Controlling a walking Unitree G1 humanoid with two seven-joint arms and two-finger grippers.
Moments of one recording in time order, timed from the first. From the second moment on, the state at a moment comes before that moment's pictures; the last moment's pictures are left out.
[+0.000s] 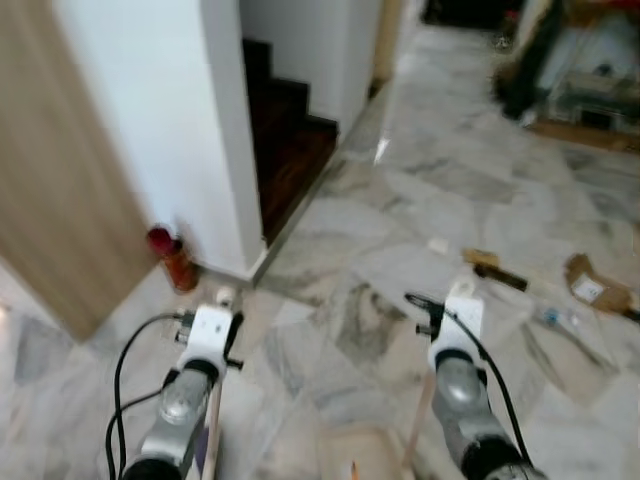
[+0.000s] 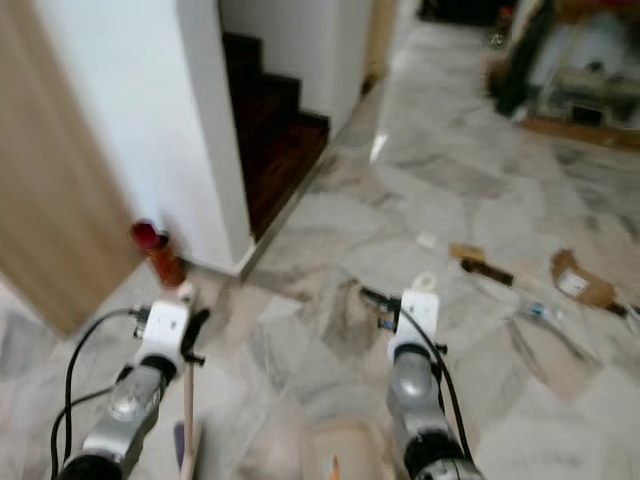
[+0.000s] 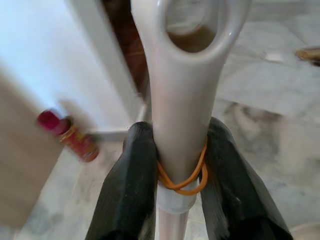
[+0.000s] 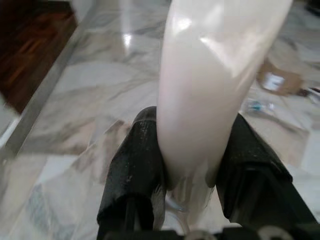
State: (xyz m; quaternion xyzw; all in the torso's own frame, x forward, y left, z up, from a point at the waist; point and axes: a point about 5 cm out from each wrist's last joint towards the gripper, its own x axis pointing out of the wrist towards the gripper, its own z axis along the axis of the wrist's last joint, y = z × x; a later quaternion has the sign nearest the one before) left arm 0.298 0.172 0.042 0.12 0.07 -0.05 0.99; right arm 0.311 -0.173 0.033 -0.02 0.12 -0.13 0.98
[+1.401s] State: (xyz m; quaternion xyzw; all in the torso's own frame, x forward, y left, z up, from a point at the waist) left arm 0.297 0.167 0.041 0.12 0.06 -0.06 0.99; right arm 0.311 -0.168 0.031 -0.01 0.12 -0.12 0.98
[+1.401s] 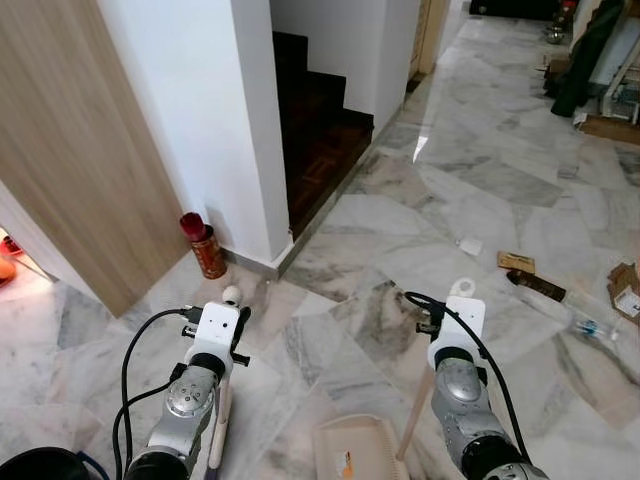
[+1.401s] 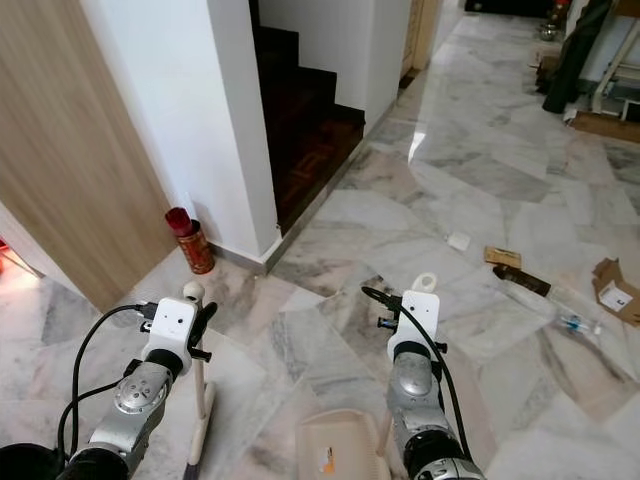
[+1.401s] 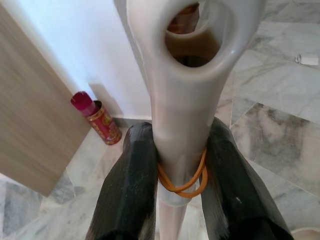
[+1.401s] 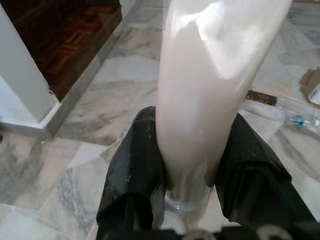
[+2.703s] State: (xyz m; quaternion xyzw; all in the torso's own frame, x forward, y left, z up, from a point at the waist) left arm 0.298 0.160 0.042 0.11 0.06 -0.06 0.99; right arm 0.306 -0.176 0.026 -0.02 0.13 -0.14 0.98
